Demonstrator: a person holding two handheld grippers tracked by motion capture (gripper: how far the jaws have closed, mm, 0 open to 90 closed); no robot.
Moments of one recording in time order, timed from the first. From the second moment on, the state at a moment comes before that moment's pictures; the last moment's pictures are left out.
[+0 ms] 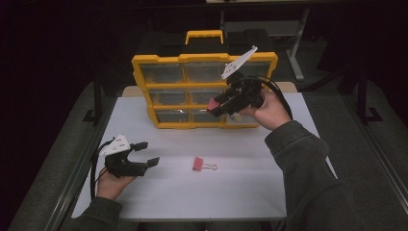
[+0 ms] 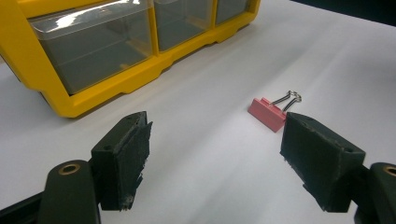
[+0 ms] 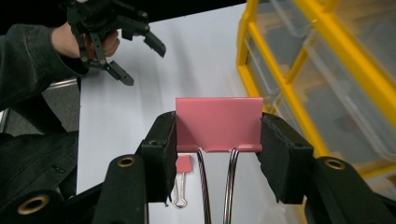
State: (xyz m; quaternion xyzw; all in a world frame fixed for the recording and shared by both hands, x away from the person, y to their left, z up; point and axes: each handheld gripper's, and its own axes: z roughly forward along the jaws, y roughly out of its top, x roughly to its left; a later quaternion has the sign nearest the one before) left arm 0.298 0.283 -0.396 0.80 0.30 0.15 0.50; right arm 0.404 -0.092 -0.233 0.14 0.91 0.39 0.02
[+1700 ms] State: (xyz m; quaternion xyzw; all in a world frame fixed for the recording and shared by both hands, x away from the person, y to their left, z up) left arm 0.297 0.288 -0.391 0.80 0.30 0.15 0.50; right arm 0.445 -0.168 -0.246 0.25 0.91 0.34 0.07
